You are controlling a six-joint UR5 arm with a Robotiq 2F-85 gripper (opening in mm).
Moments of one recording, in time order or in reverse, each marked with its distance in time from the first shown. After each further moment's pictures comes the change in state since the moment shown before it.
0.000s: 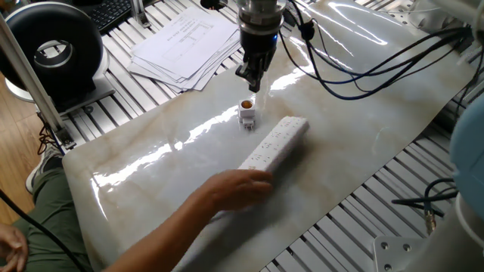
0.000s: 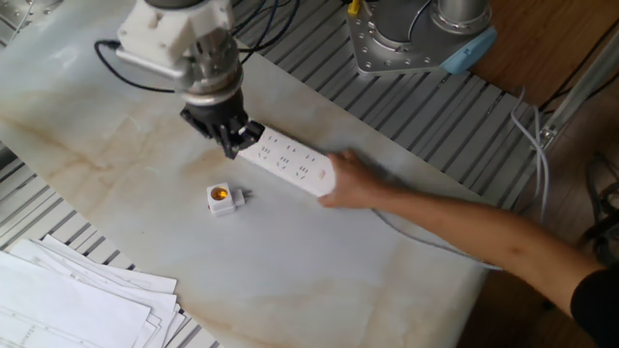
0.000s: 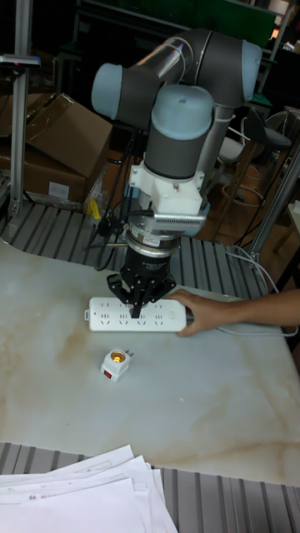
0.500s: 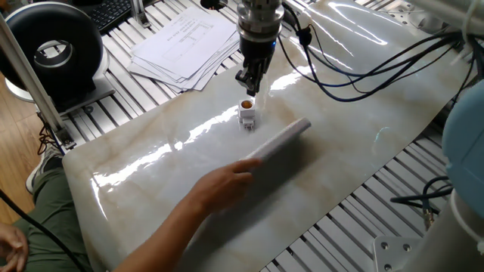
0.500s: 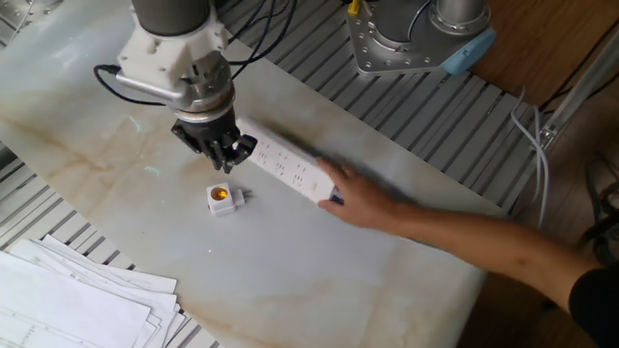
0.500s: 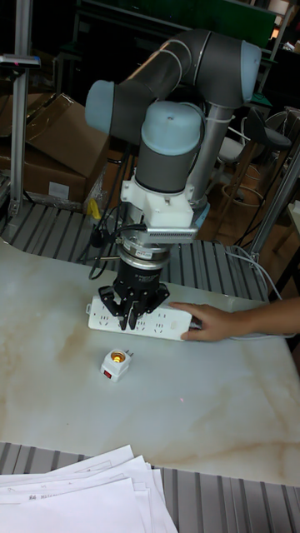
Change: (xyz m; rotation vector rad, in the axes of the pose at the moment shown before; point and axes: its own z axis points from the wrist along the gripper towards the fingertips) arm -0.005 -0.009 0.017 0.000 -0.020 -0.037
